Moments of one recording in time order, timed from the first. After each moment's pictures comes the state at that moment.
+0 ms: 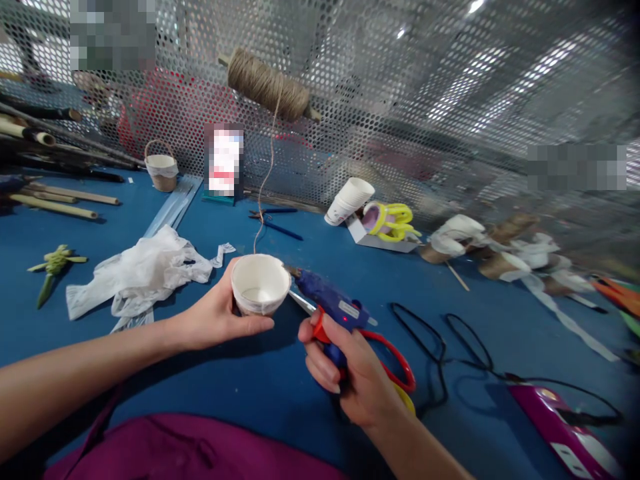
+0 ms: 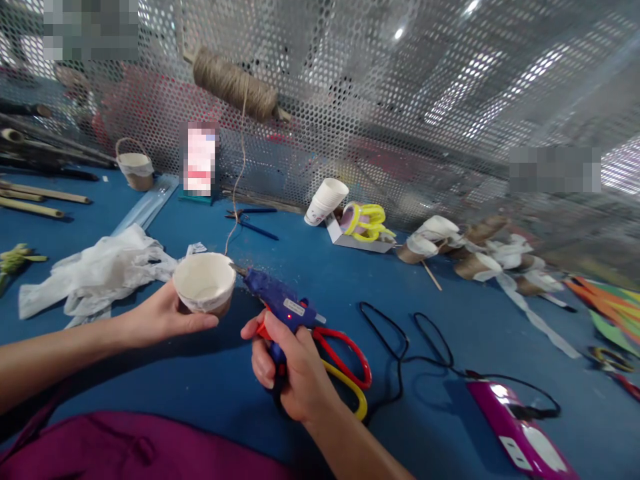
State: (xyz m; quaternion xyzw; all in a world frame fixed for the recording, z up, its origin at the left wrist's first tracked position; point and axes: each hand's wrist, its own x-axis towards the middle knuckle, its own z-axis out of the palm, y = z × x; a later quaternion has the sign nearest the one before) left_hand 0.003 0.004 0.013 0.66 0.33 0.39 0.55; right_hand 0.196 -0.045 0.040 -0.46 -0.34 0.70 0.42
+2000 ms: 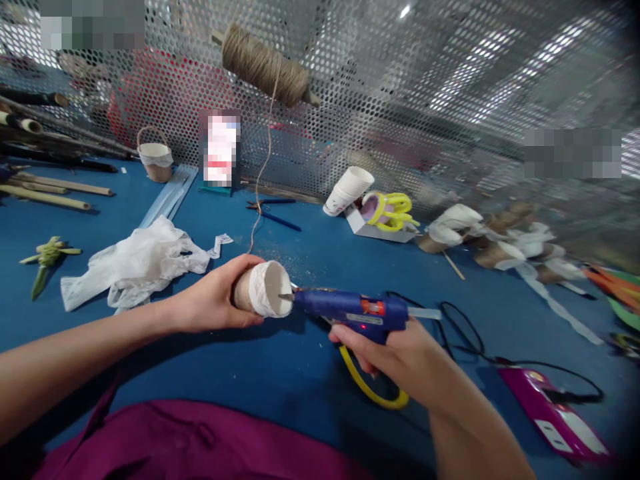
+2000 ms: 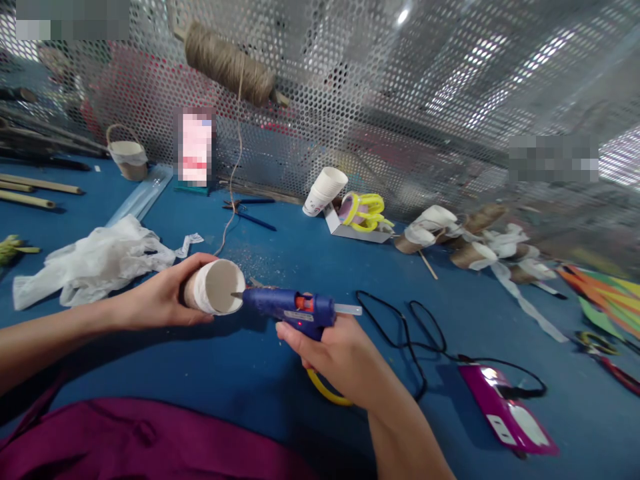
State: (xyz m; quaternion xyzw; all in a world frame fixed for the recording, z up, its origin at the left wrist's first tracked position) left_hand -0.006 0.012 0.023 0.73 0.35 0.30 0.51; right_hand 0.248 -0.040 0.073 -0.61 -0.71 0.31 0.17
